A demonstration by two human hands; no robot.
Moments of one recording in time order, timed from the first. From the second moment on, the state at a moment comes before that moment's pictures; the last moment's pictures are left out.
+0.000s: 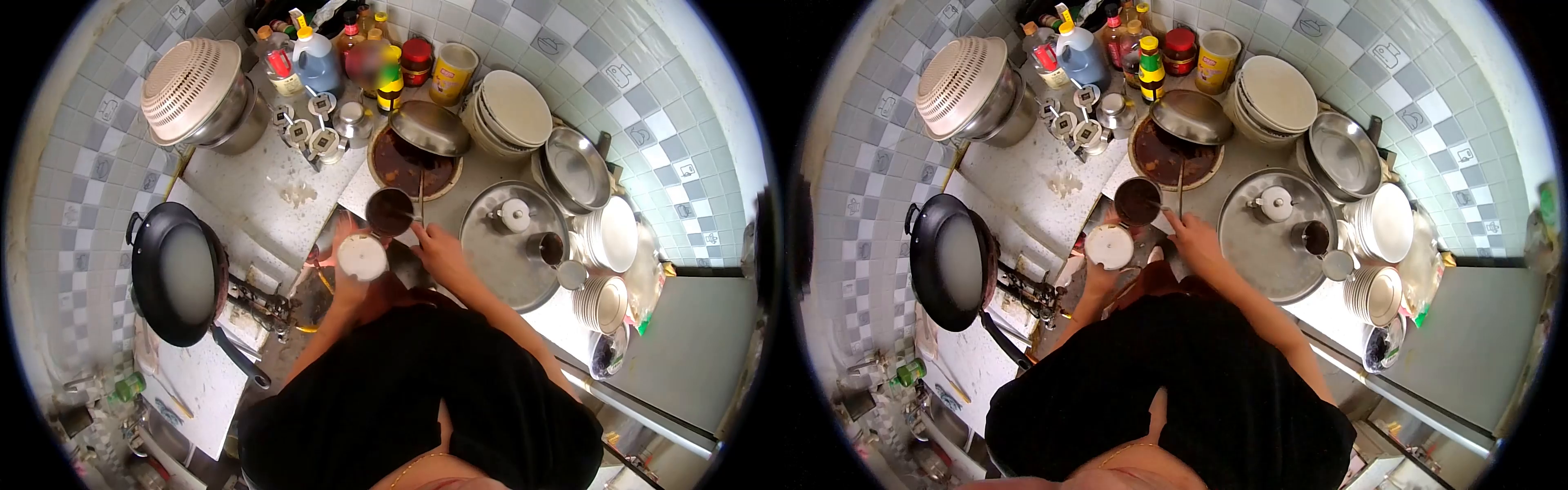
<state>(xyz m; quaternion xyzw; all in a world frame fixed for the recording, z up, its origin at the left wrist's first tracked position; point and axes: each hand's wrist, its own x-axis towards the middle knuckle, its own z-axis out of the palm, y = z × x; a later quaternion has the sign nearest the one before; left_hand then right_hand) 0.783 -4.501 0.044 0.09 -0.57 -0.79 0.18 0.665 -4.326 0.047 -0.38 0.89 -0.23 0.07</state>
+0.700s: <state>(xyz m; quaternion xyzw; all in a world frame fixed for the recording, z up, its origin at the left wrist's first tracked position) 0.770 -4.579 0.022 0.22 -0.56 -0.77 0.22 0.606 -4.345 0.060 -0.37 0.88 -0.29 -0.03</state>
